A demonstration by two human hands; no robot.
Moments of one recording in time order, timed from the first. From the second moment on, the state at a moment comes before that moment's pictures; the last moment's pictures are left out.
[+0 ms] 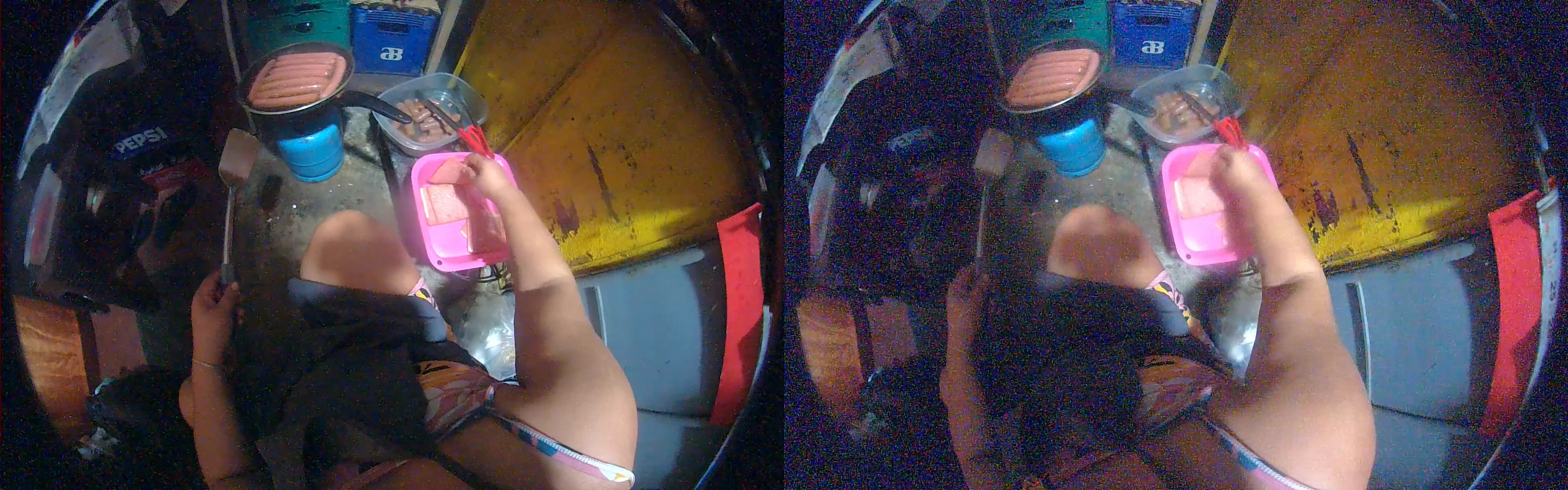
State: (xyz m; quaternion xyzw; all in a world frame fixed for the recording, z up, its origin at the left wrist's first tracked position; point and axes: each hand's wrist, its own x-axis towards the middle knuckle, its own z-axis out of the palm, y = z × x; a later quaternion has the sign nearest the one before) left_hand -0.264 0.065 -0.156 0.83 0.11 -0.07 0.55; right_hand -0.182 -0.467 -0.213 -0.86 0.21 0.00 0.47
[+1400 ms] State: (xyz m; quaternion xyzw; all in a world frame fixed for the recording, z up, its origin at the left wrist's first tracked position) left_hand -0.268 0.066 -0.149 0.82 0.12 -0.08 0.55; right_hand -0.226 -0.461 -0.299 -0.99 -0.11 -0.04 0.11
